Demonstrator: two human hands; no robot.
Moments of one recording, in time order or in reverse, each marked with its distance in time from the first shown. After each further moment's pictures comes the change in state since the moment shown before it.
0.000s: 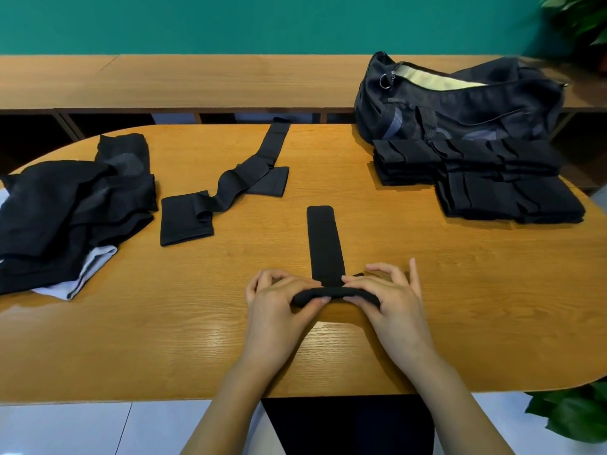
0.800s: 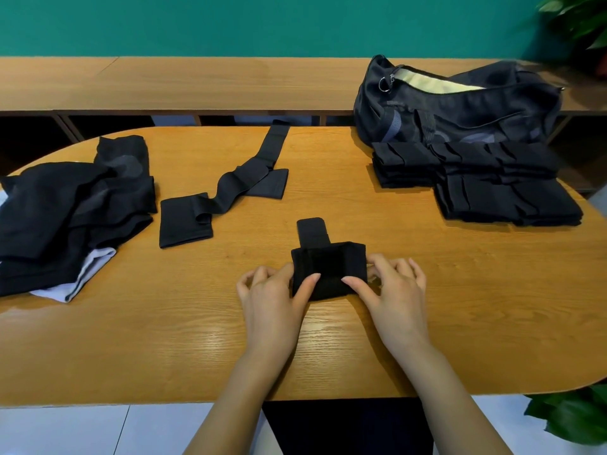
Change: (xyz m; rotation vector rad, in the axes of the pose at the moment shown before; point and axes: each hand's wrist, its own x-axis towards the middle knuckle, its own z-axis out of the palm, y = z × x) left_hand 0.012 0.005 0.007 0.197 0.125 -0.141; right_hand 0.015 -0.003 0.002 -0.066 0.122 0.148
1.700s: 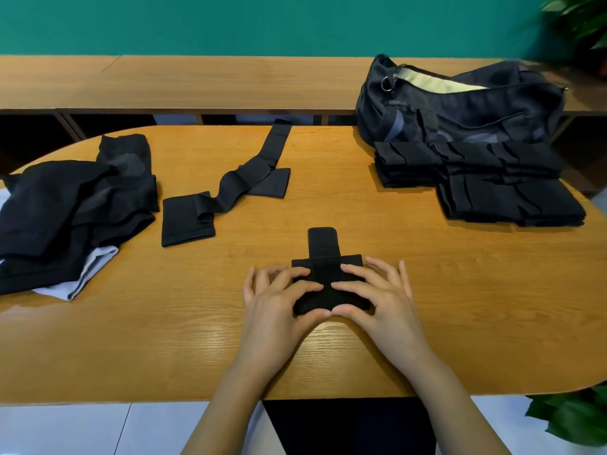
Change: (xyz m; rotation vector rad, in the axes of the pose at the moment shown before) left_hand -0.011 -0.017 -0.009 -0.045 -0.176 0.224; right_hand -0.012 0.013 0.009 0.120 -0.182 -0.188
